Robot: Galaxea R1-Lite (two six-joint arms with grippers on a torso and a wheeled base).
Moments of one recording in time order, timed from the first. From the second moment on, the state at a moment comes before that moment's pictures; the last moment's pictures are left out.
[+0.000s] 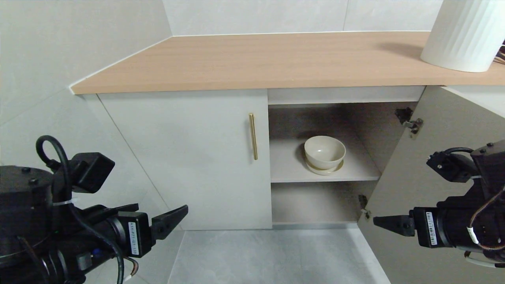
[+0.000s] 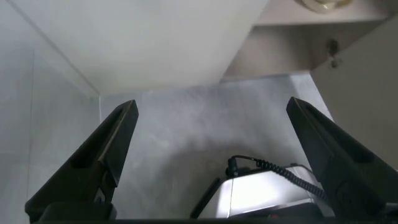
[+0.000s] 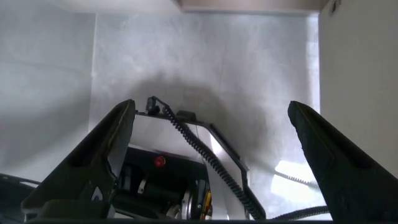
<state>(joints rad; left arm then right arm) -0.57 1.22 -0.54 -0.22 0.30 -0.32 0.54 1.34 -0.75 0.14 -0.12 0.41</state>
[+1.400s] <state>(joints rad) -0.57 1.22 -0.54 -0.22 0.30 -0.31 0.54 1.24 -0.73 0.22 -0.12 0.40</state>
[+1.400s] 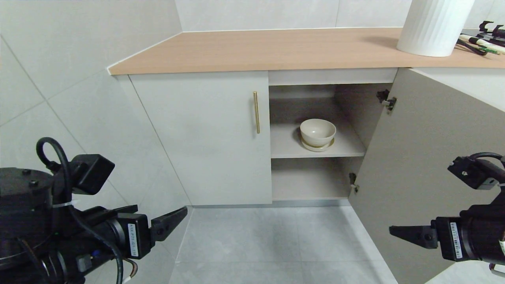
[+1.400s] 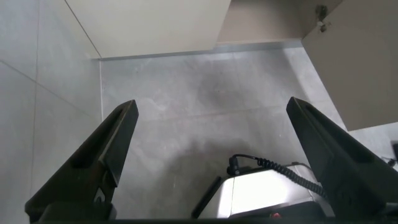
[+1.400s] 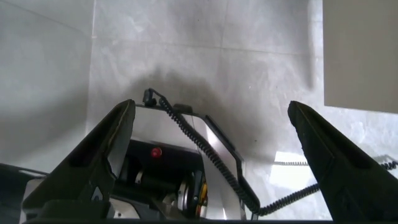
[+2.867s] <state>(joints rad) -0.57 1.22 -0.53 -0.22 0.30 -0.31 0.38 1.06 -0.91 0.70 -0.26 0.35</state>
